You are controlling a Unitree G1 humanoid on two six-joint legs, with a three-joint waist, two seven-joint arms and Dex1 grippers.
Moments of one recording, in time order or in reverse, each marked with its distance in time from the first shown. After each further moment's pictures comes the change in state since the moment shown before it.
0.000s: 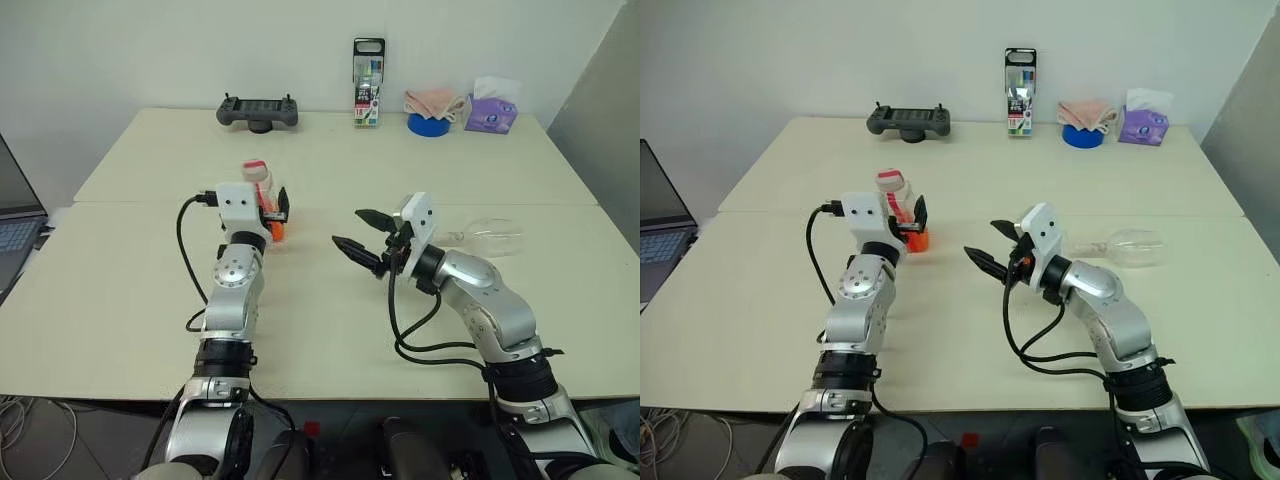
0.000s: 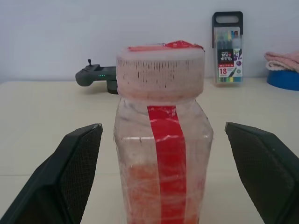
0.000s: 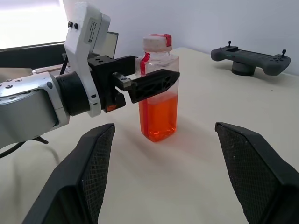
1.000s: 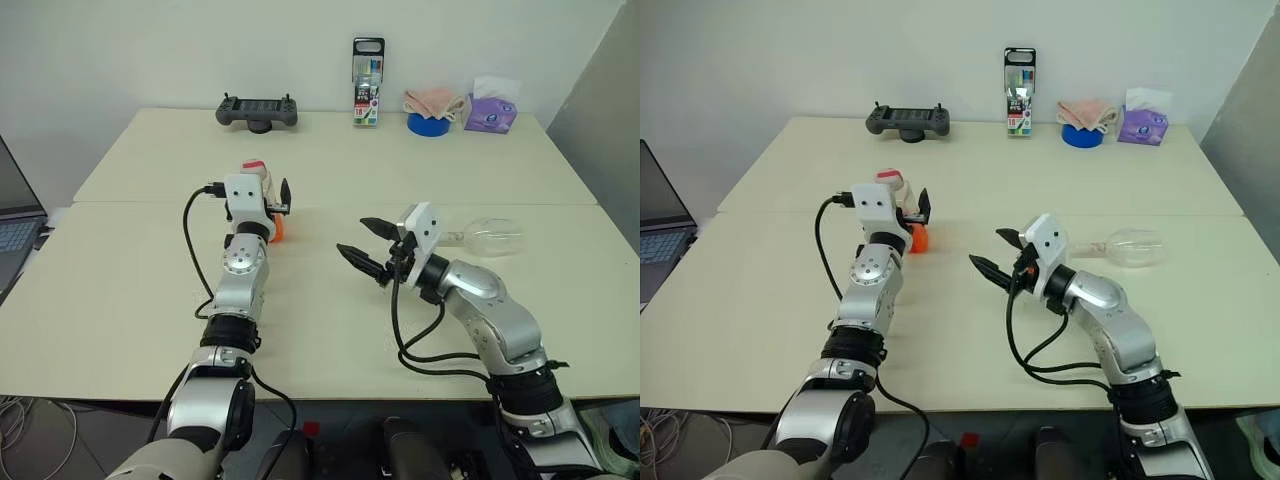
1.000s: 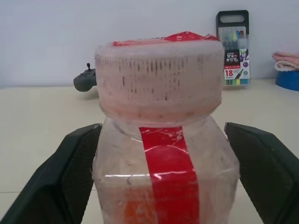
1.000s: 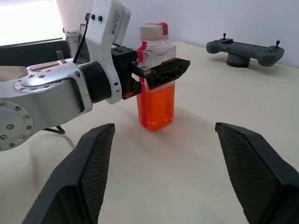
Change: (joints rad) left arm -0.134 0.025 0.000 0.311 0.005 -0.188 0.001; right arm 0.070 -0.018 0.000 -0.057 -0.002 0.006 -0.022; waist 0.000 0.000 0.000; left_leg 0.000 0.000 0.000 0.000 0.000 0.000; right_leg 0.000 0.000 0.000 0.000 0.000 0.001
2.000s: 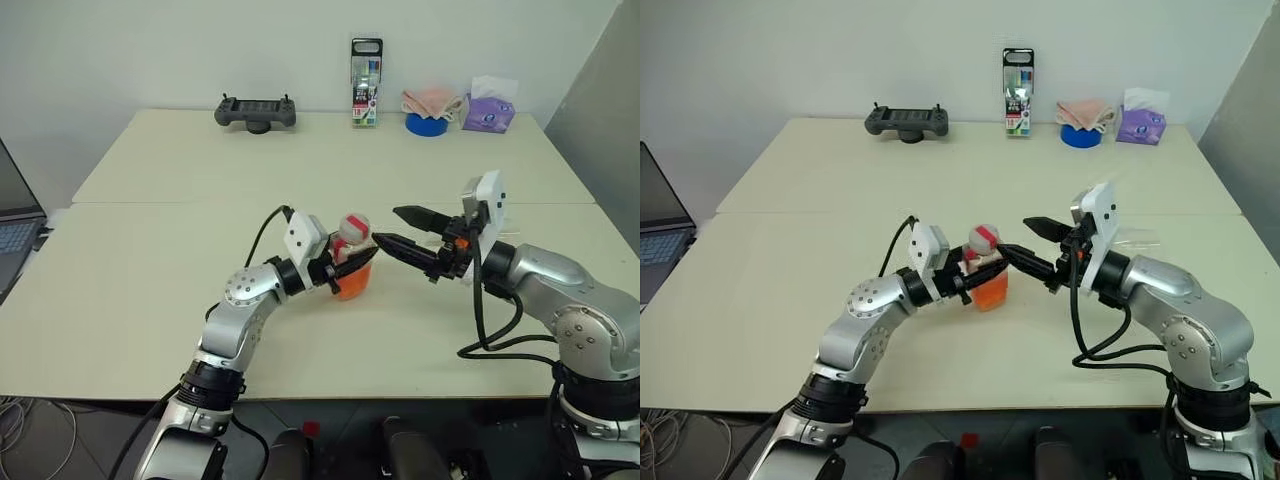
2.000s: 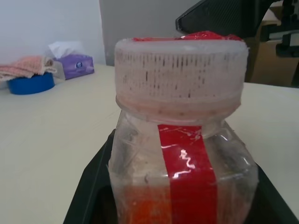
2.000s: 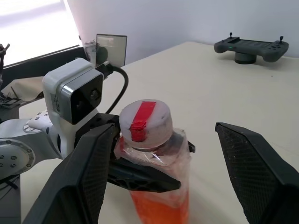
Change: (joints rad) left arm 0.286 0.110 -0.283 -0.645 -0.293 0.306 -0.789; right arm -0.037 -0.197 -0.264 -0.324 0.456 0.484 -0.064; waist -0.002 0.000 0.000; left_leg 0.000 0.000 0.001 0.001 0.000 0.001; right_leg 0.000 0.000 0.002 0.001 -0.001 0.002
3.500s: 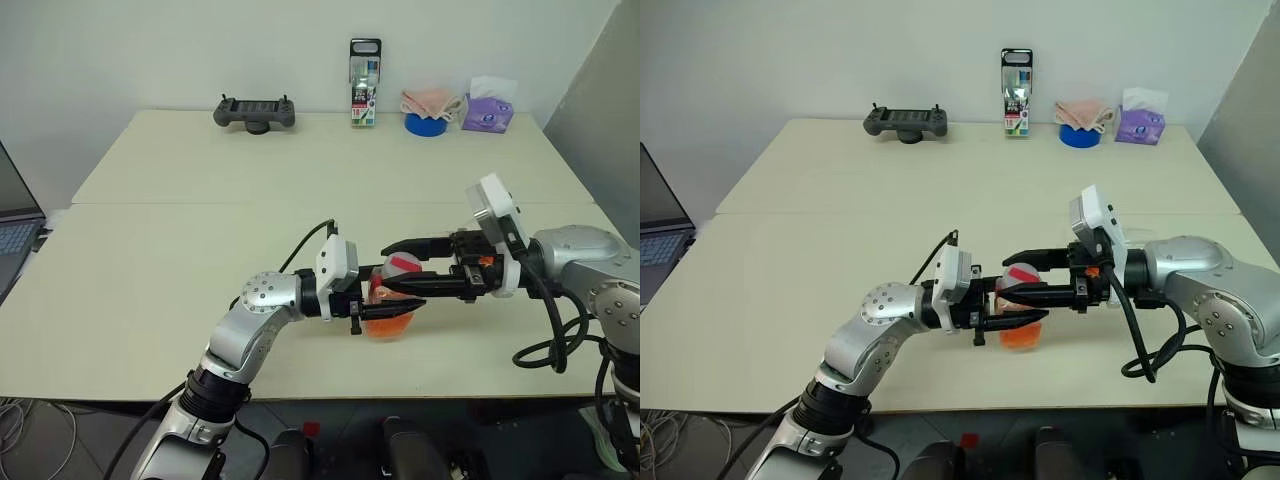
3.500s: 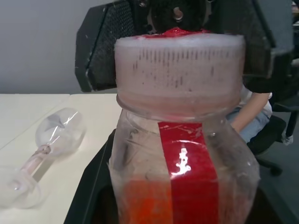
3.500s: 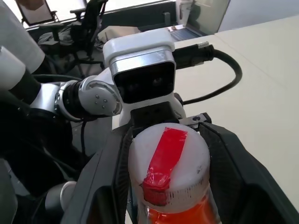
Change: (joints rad) left arm 0.007 0.034 -0.131 -0.128 -0.080 0.080 -0.243; right arm -0.127 -0.286 0.118 0.084 0.089 -0.024 0.481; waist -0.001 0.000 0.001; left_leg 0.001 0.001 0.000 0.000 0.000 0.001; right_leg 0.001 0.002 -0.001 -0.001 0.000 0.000
